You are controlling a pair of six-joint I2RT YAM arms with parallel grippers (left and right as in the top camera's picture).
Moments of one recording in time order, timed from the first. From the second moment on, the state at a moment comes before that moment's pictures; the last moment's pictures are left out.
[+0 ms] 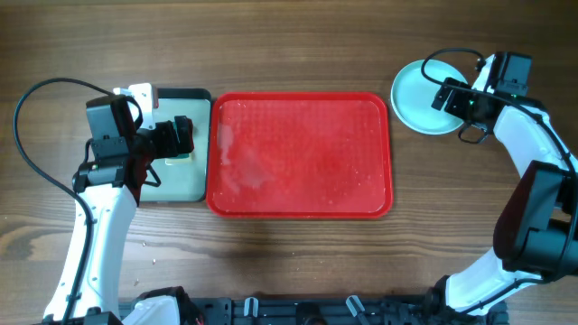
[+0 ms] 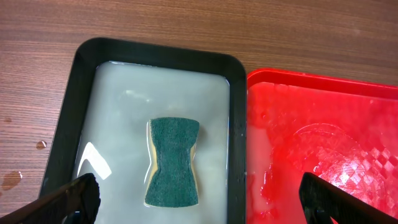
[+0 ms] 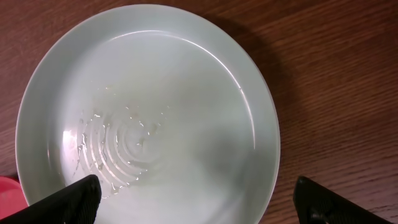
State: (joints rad) left arm 0.14 1.29 0.86 -0.42 0.17 -0.02; right arm -0.24 1.84 1.18 -0.38 -0.11 0.19
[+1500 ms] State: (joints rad) left arm 0.14 1.29 0.86 -0.42 0.17 -0.02; right arm 0.05 1.32 1.18 -0.37 -0.13 0.19
